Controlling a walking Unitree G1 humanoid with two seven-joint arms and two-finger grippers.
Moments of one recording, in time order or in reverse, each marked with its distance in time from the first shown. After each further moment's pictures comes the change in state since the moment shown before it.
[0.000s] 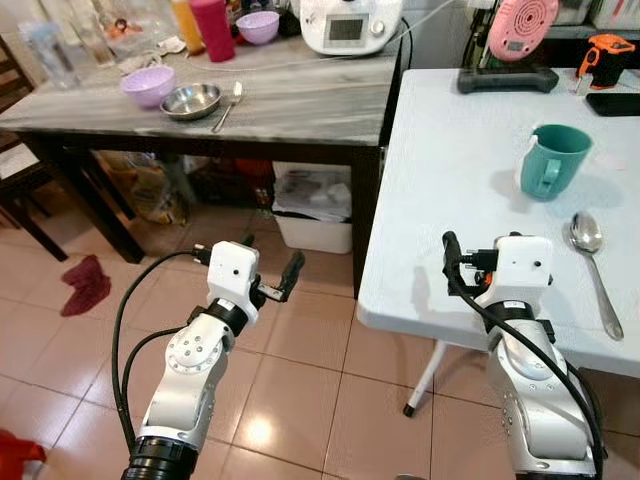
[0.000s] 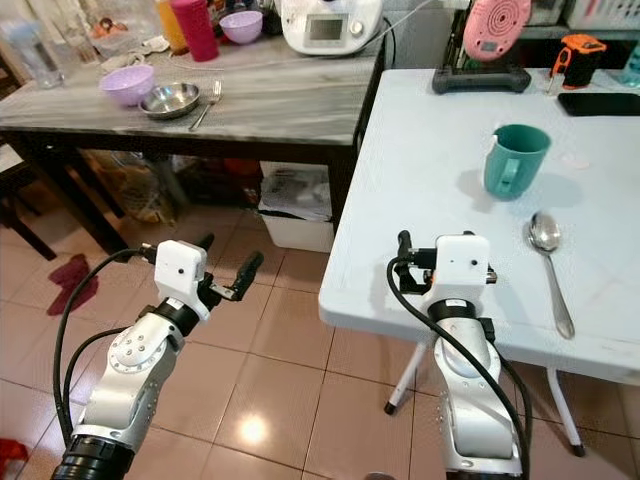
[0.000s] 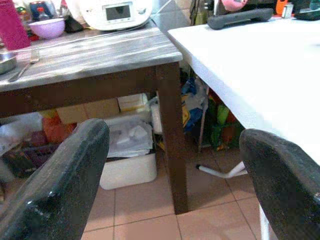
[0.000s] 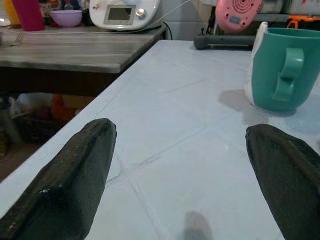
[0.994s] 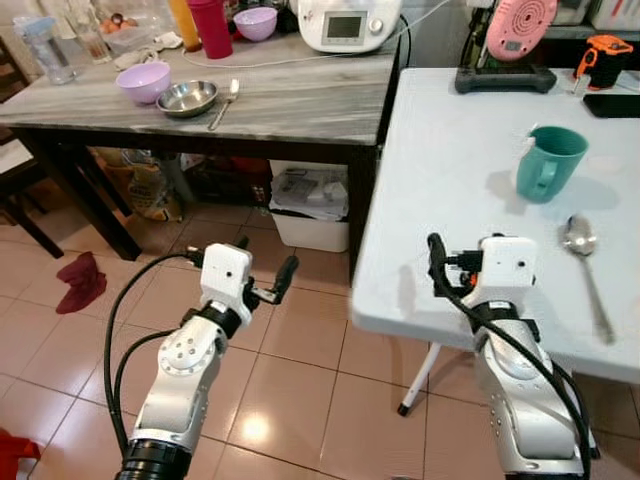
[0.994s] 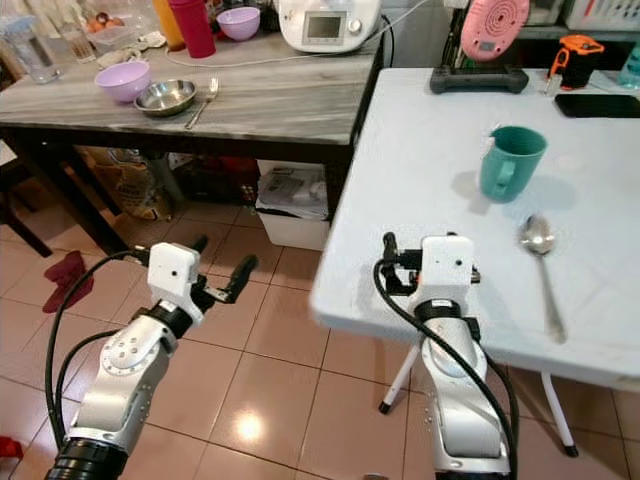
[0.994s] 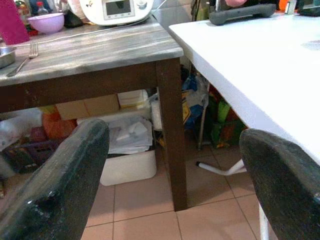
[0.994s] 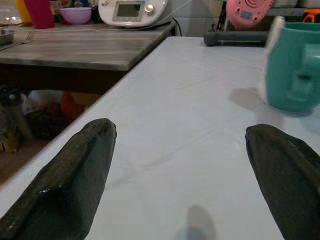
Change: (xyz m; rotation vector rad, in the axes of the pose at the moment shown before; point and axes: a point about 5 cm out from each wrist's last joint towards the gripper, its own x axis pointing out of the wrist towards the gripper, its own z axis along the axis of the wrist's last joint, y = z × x) left arm -0.003 0.002 -0.002 -0.004 0.007 -0.008; right arm 0.000 0.005 0.000 0.000 0.009 0.019
